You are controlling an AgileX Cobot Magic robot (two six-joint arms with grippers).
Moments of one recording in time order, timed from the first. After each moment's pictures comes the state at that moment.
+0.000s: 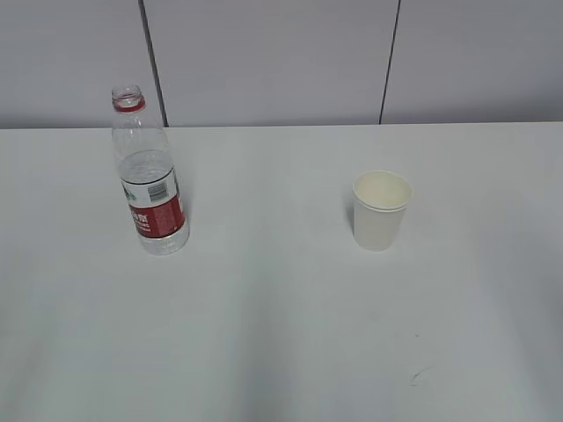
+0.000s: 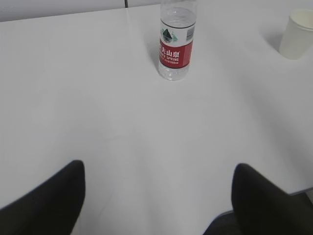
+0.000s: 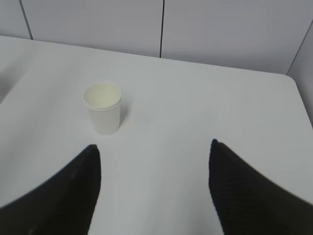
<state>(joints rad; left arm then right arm) -0.04 -0.02 -0.51 -0.14 1.12 0.16 0.14 0.27 -0.60 -0.08 0.79 -0.01</state>
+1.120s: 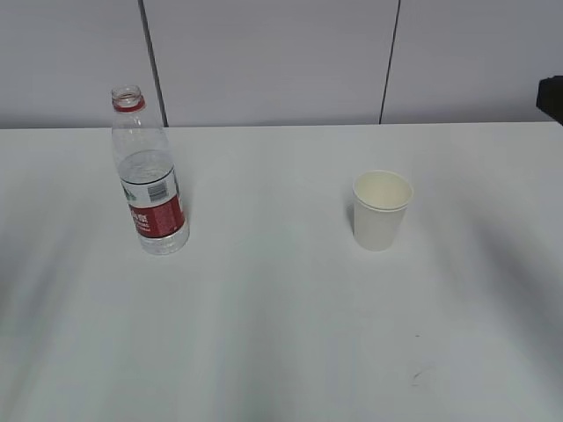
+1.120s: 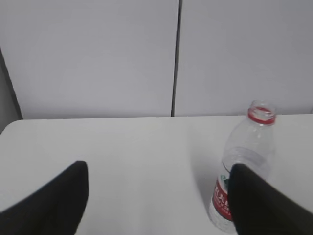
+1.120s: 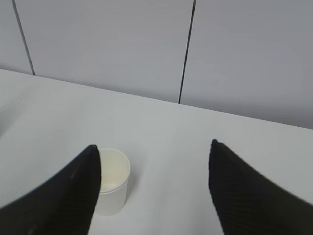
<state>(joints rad) -0.07 0.66 -0.40 -0.57 0.01 0.57 0.14 0.92 -0.60 -0.08 0.04 -0.01</state>
